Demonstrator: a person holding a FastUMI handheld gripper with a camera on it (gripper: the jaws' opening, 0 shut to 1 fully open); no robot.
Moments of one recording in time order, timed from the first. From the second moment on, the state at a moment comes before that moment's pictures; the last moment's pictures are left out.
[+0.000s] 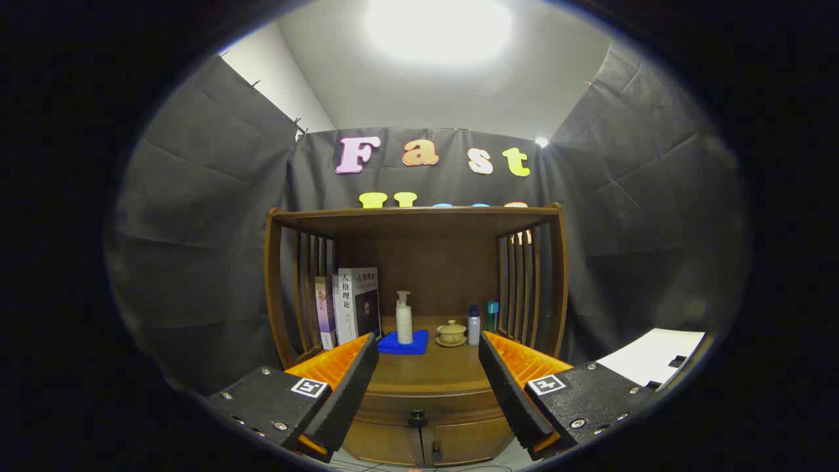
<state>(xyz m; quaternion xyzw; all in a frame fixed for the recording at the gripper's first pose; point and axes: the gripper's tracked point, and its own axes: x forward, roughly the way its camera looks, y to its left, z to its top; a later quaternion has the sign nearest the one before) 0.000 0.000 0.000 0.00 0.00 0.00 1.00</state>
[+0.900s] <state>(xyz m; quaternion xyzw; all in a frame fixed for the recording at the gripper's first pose) 0.017 0.000 -0.035 -0.02 0.02 0.00 1.00</state>
